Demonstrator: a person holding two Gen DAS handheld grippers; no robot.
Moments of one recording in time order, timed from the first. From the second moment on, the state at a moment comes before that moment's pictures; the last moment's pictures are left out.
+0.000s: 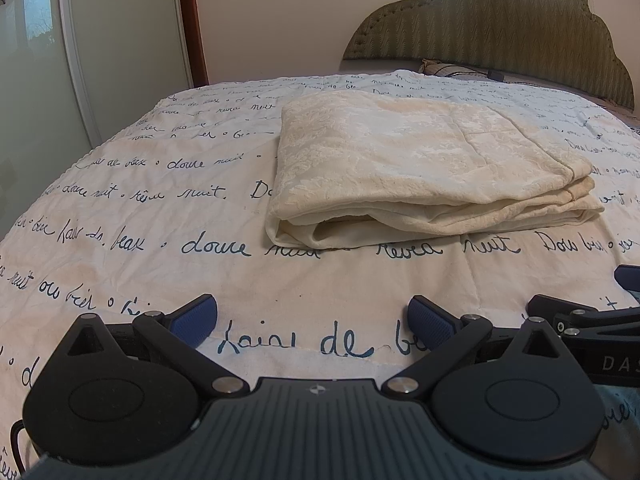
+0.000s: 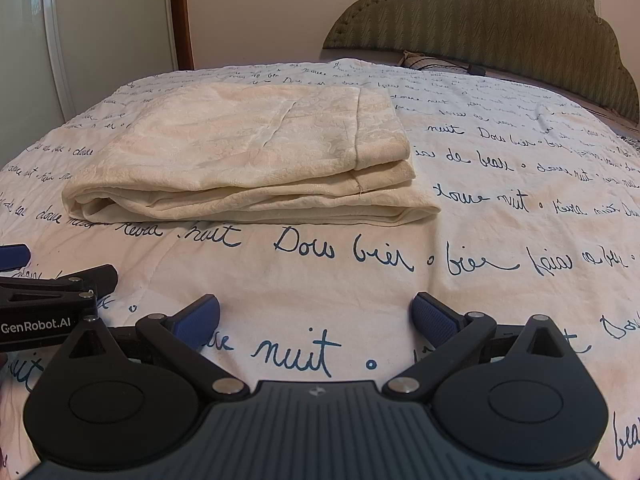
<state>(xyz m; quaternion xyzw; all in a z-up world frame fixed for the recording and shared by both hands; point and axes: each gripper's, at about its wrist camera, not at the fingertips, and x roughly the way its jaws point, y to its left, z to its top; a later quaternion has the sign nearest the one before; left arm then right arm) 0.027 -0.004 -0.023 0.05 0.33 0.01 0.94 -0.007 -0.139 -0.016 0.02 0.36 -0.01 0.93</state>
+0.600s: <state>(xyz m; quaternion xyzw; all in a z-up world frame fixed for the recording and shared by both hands) 0.027 -0.003 -0.022 0.05 0.33 0.01 0.94 -0.007 -0.138 -0.015 0.02 0.35 -0.01 0.93</state>
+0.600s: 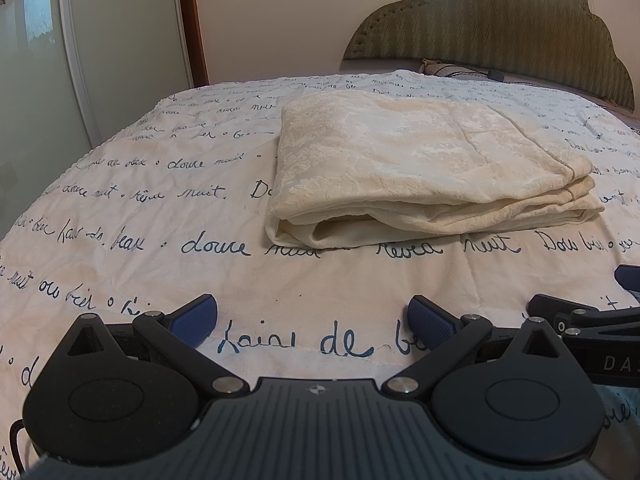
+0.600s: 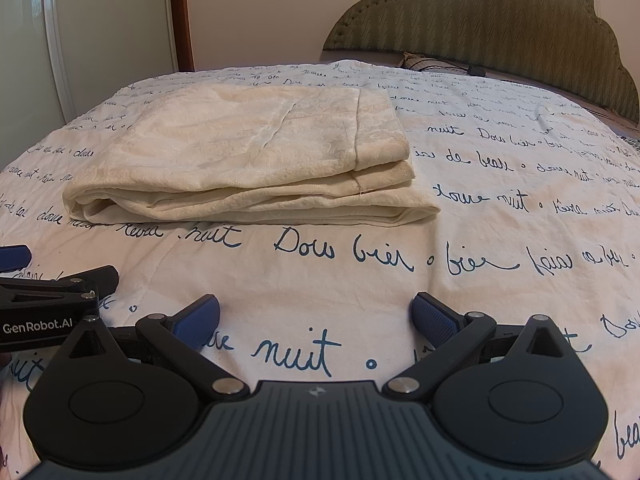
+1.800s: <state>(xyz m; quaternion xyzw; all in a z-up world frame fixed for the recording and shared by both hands) 0.025 0.001 -0.020 0.04 0.33 0.00 0.94 -0.005 -0.141 -0.013 0.03 0.36 0.00 0.93</state>
